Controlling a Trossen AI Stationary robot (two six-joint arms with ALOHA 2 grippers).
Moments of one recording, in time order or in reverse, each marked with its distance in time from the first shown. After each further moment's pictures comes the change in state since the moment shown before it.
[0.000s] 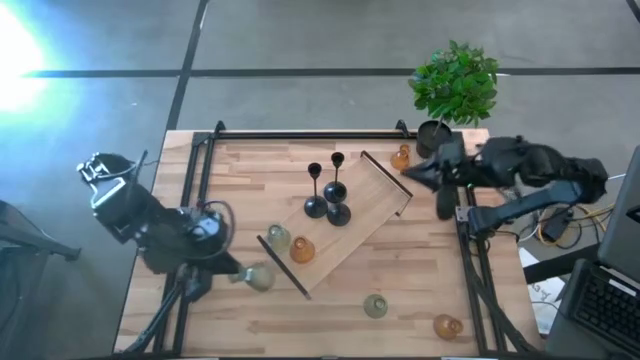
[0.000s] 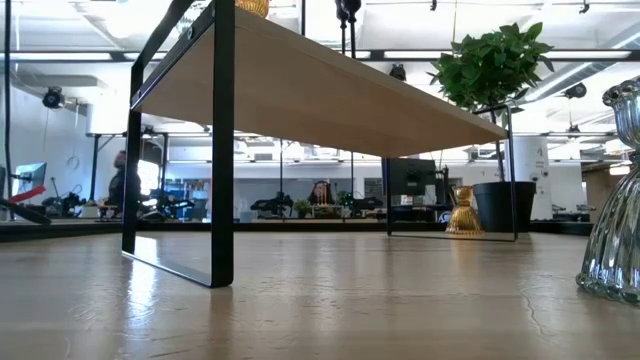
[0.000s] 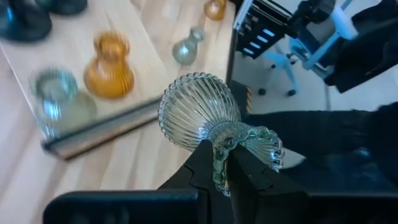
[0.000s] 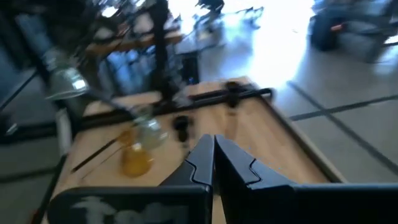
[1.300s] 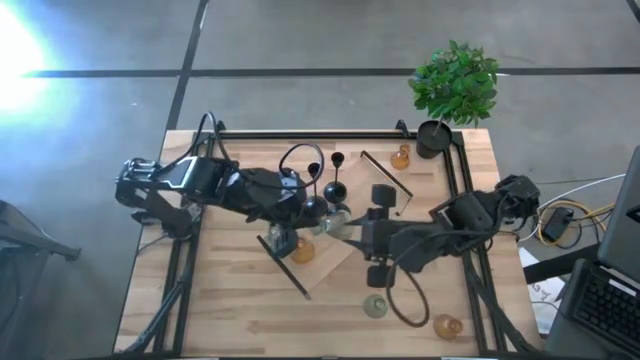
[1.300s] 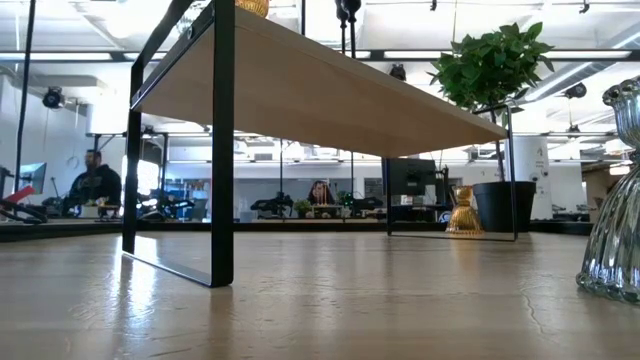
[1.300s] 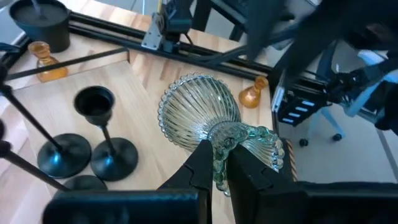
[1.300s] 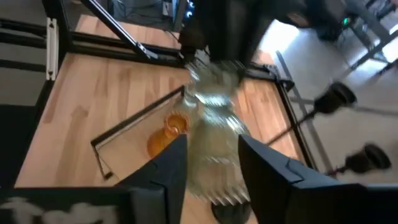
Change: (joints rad) left arm 0.468 0.283 0.215 0.255 0.138 0.534; right arm 0.363 0.830 0.888 -0.487 0.345 -0.029
